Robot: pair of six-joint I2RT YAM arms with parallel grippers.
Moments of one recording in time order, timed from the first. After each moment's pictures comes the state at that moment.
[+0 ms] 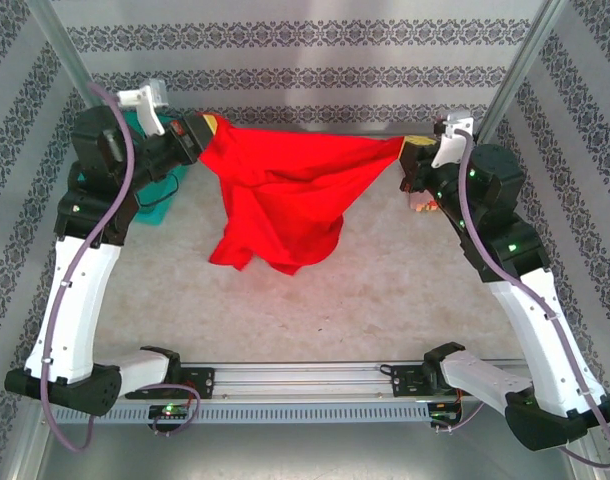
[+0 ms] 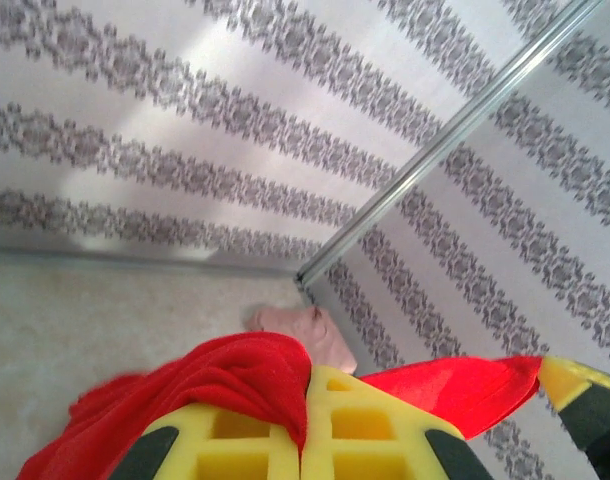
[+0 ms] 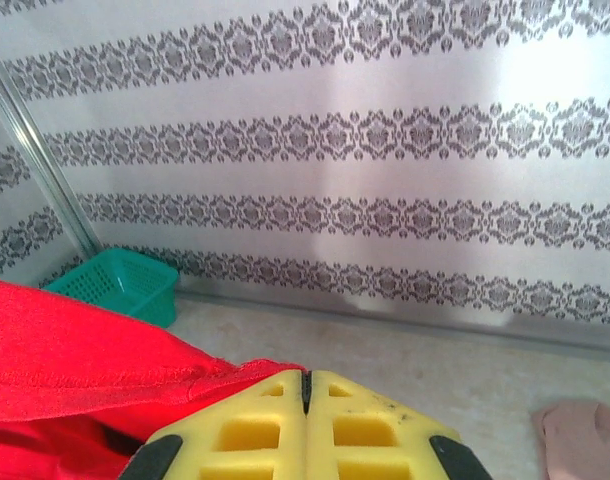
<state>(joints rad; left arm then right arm) -0.17 1.23 1.70 -0.58 0.43 -0.60 0.35 1.03 1.43 -0.50 -0.03 0.17</state>
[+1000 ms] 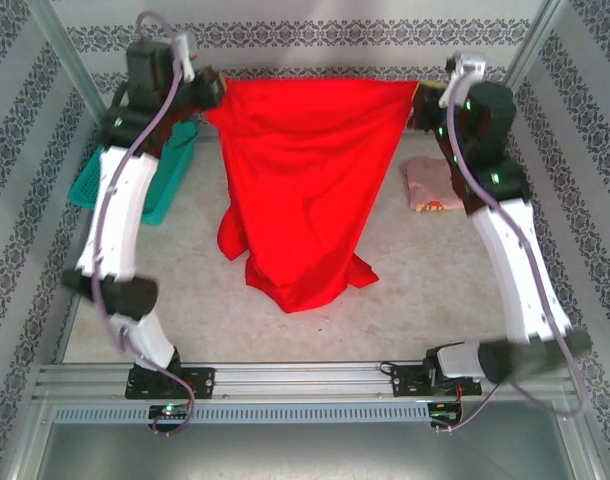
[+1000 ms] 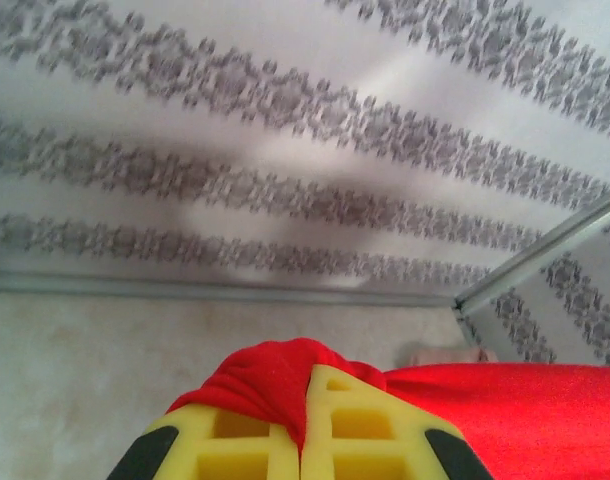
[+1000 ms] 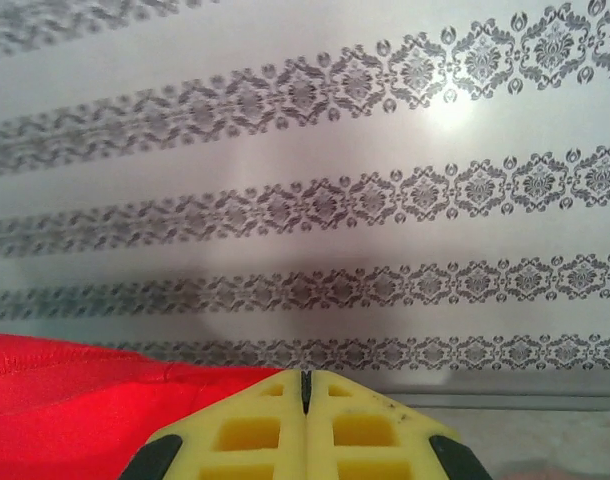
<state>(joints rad) -0.16 1.86 2.44 -0.86 0.18 -0.43 0.17 1.41 1.75 -0.40 -0.03 0.22</state>
